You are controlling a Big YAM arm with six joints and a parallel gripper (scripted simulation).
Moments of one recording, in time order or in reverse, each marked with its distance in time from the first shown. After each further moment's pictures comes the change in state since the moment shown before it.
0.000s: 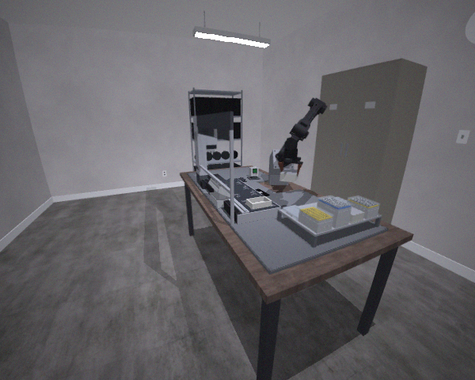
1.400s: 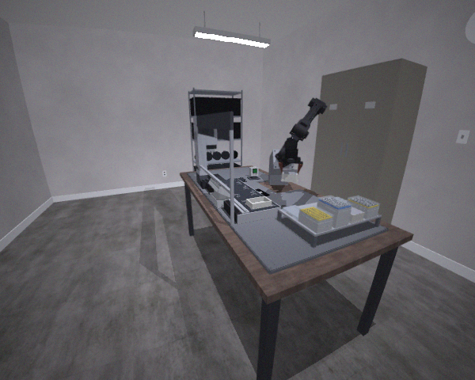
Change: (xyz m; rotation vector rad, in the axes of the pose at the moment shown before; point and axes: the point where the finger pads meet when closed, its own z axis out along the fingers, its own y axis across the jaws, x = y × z) arm 0.000 0.000 0.000 0.001 0.000 -0.152
